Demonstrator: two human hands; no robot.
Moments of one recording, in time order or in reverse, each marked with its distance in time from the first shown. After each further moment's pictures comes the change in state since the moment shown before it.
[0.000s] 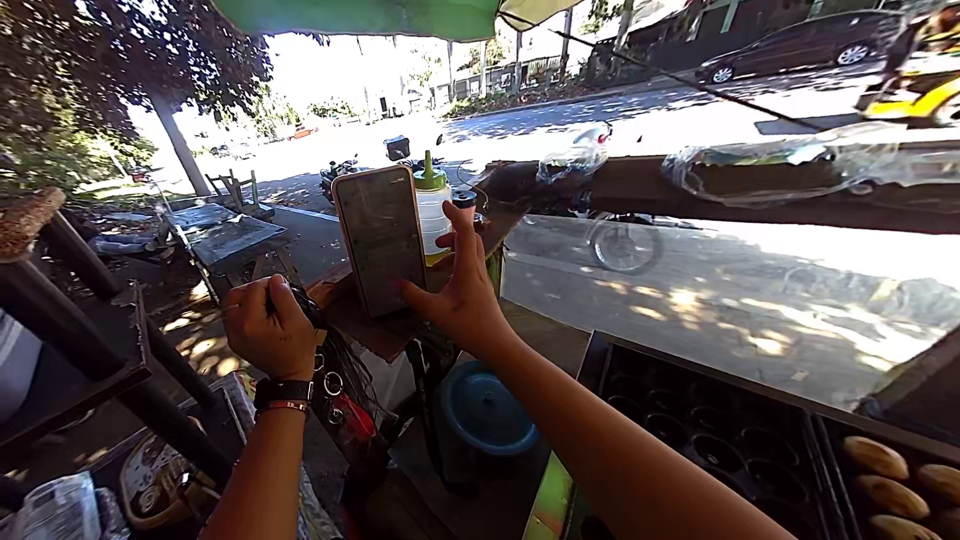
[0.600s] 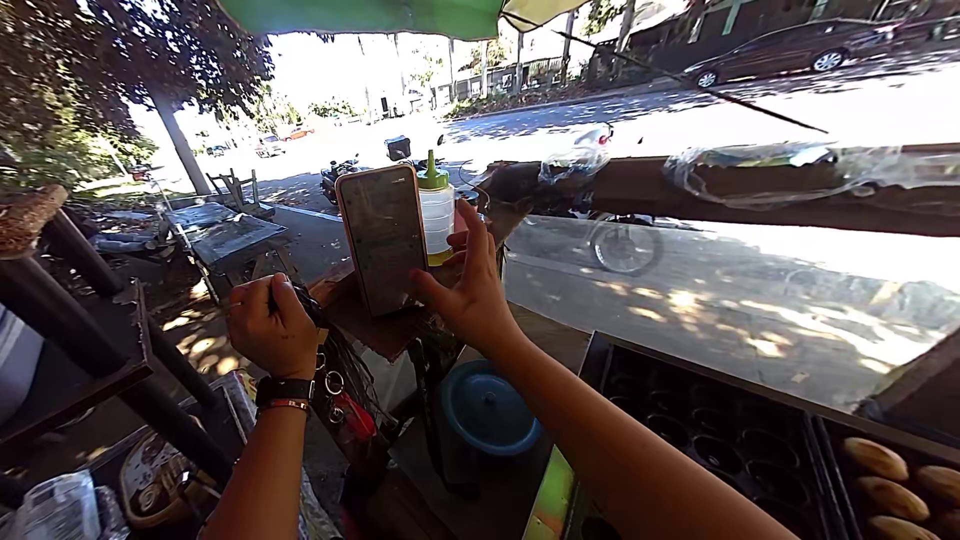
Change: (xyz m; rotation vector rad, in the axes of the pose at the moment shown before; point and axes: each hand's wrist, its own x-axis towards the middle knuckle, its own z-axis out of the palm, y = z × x) left_hand -0.001 0.002 0.000 0.011 0.000 -0.003; right_hand 0.001 0.006 -0.003 0.008 0.048 0.009
